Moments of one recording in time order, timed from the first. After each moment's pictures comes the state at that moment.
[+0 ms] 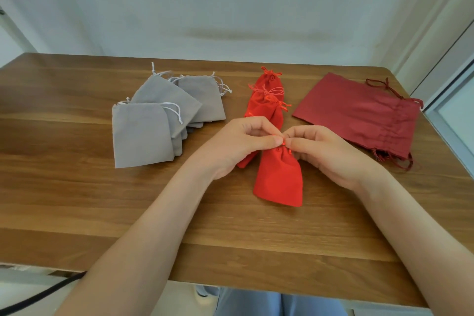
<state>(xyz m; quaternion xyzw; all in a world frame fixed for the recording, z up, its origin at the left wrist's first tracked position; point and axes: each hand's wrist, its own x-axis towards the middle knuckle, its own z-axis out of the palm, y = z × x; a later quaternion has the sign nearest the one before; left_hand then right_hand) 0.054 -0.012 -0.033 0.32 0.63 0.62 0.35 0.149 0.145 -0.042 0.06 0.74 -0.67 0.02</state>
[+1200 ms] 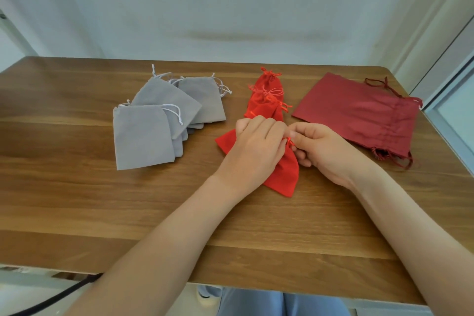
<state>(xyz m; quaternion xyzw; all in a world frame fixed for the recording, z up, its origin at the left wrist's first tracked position) 0.073 0.003 -0.058 0.51 0.78 0.26 -0.26 0.145 0.143 -0.047 0.10 0.73 -0.68 -0.03</state>
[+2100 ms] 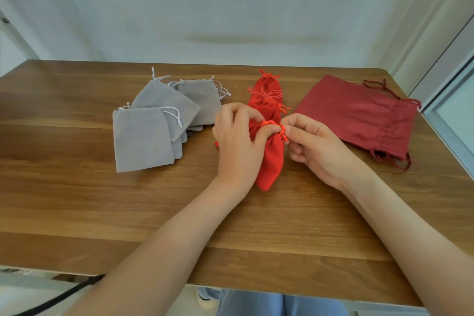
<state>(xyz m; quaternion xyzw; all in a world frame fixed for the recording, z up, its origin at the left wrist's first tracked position) 0.073 0.008 -0.054 0.28 0.77 0.54 -0.20 0.141 0.139 -0.046 0.03 0.65 -0.75 -0.08</state>
